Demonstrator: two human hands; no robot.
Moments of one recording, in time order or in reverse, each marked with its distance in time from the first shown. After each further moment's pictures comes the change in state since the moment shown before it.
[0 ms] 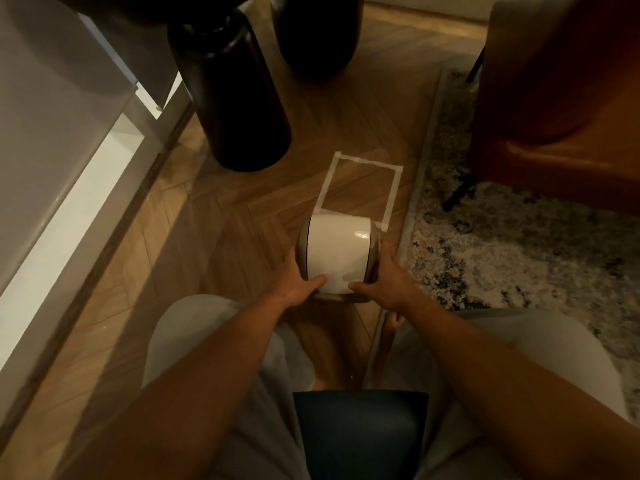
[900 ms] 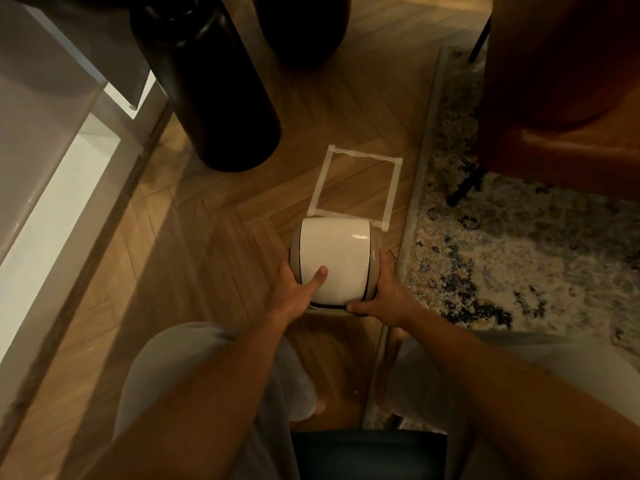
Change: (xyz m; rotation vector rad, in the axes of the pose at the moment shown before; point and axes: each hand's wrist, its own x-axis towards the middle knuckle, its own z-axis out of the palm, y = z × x) left_hand 0.034 -0.006 0.025 -0.248 0.097 -0.008; right_hand 0.033 0.042 0.016 0.103 -0.083 -0.022
